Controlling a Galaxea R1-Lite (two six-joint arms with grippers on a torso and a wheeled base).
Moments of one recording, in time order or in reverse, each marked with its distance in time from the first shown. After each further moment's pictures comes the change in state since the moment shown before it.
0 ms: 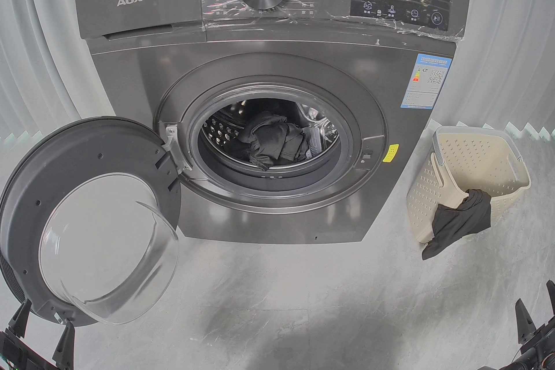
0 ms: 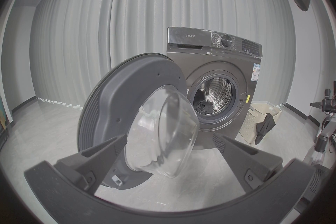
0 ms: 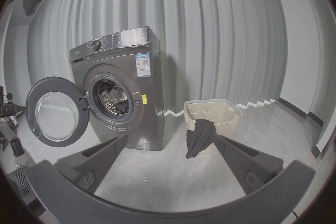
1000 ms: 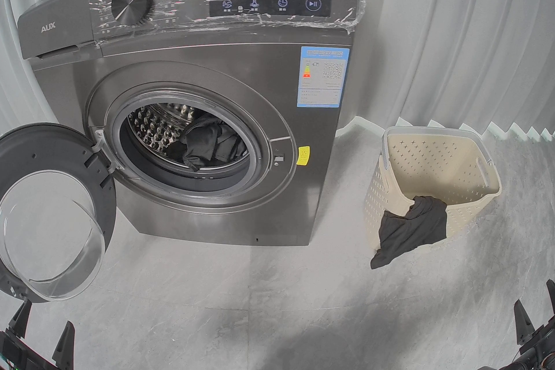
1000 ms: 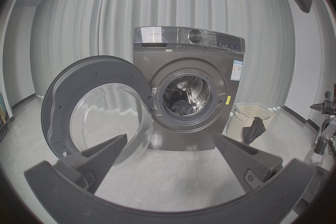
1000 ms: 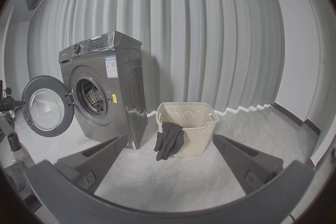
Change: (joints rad) left arm 0.000 0.002 0.000 0.001 0.005 -0.012; right arm 0.001 0.001 0.009 -0.014 0.000 -0.035
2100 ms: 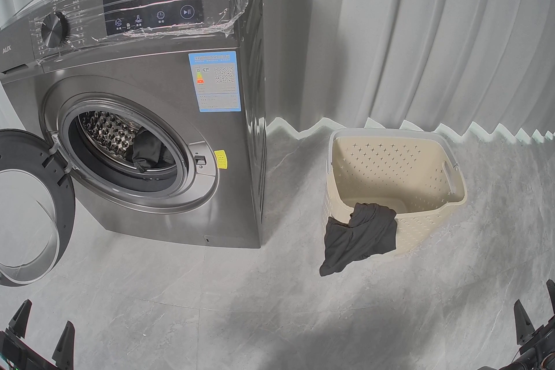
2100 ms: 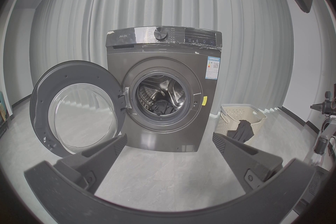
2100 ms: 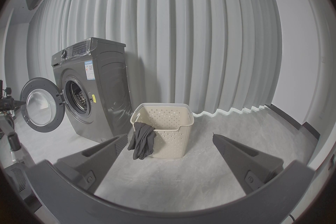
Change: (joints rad) left arm 0.000 0.002 0.000 0.000 0.000 0.000; right arm 0.000 0.001 0.000 0.000 0.000 0.000
